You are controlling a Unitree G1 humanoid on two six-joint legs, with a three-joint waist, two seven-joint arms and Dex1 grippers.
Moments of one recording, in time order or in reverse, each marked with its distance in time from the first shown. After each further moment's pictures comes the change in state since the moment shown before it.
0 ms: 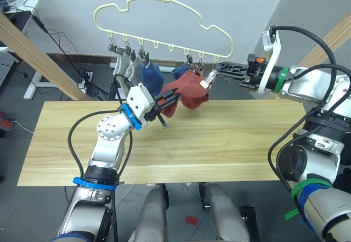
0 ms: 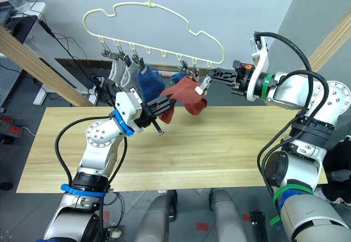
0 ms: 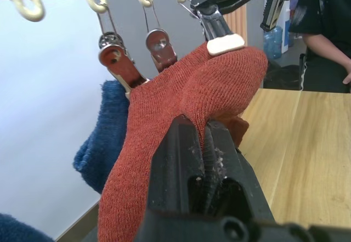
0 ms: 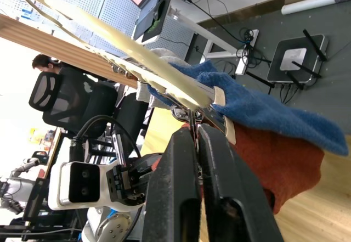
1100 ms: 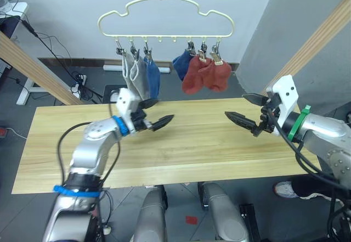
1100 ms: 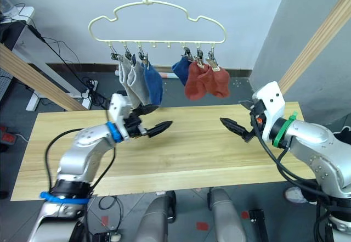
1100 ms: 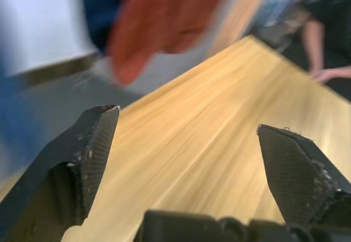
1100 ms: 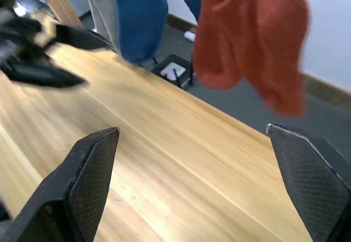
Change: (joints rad) left arm 0.148 0.154 0.117 -0.143 -0.229 0.689 -0.037; right arm 0.701 -0.437 0.467 -0.708 -0.613 -0.770 0.618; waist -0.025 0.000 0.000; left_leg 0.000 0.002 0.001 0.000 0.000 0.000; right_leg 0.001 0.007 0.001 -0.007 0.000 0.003
